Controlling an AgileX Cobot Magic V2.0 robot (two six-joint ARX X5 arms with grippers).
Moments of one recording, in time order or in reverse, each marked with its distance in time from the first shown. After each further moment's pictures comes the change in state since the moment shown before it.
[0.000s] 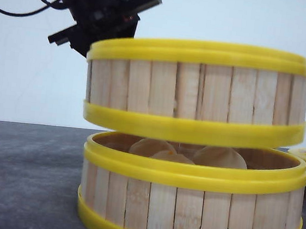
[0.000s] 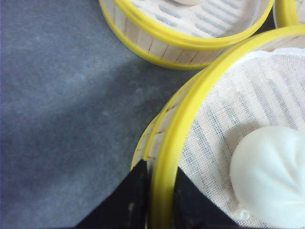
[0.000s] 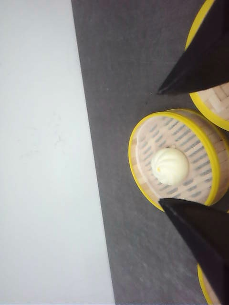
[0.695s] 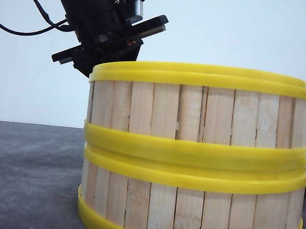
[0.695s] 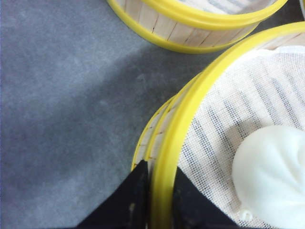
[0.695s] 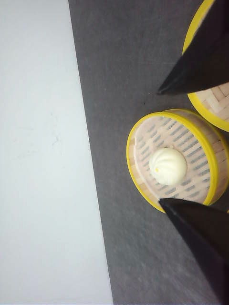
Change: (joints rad) left arm -0.003 0.063 0.000 -0.004 0.004 -0.006; right arm 0.000 0.000 0.000 -0.006 0.000 0.000
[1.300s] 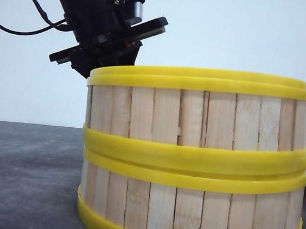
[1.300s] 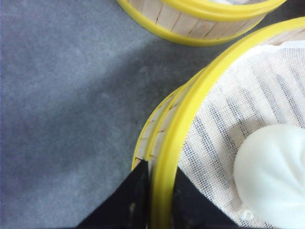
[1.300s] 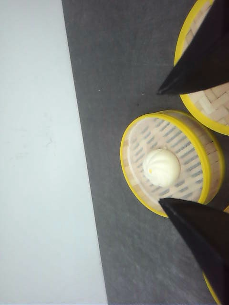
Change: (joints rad) left arm -0.006 0.001 0.000 -0.011 -0.023 -0.013; right arm 0.000 0.000 0.000 -0.028 0.000 0.000
